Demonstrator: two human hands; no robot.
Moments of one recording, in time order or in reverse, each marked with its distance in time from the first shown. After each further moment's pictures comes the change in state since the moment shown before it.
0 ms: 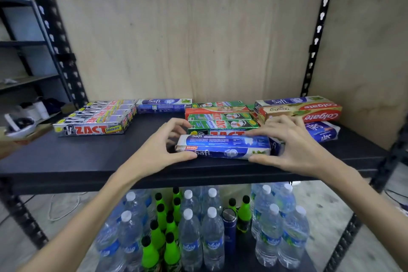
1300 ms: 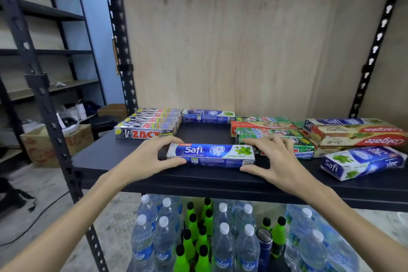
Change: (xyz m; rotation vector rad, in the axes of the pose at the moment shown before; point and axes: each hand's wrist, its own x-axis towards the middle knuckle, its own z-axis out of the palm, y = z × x) left_hand -0.059 -0.062 -0.124 0.384 0.033 0.003; right_hand 0.069 -0.099 0.074 0.091 -0.024 0.038
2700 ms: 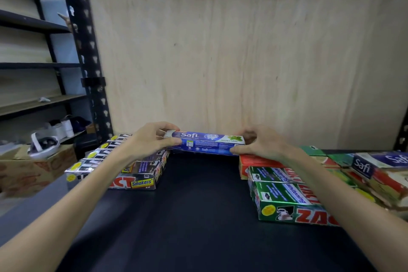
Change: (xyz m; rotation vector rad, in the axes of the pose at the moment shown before) left_hand 0.196 -0.101 -0.007 -0.211 0.054 -0.237; right_hand 0.207 0.094 0.062 0.406 -0.238 0.373
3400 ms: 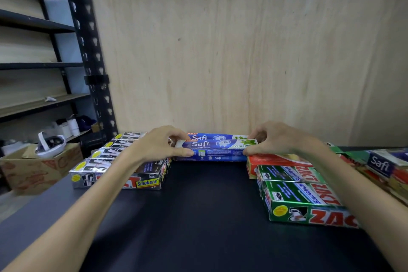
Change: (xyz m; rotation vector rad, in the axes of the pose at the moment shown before) left_hand -0.005 0.009 0.009 0.274 -0.061 0.012; right_hand -0.007 -0.015 -0.019 -0.313 -0.106 0.066
